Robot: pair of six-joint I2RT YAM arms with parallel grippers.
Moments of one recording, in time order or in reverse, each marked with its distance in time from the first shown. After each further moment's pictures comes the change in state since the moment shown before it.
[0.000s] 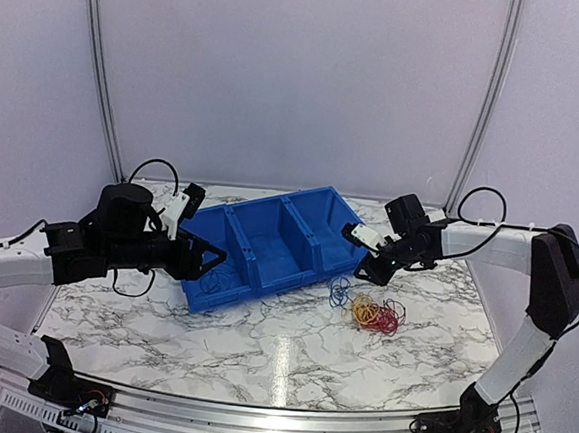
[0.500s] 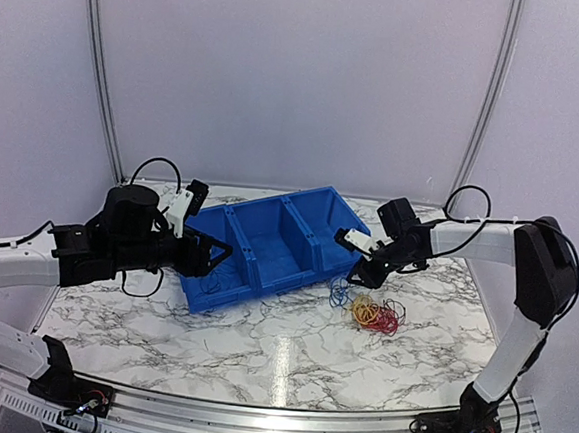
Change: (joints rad) left arm -0.053 0.048 0.000 0.087 -0.091 -0.041; right arm 0.000 0.103 0.037 0.009 -0.069 -0.011
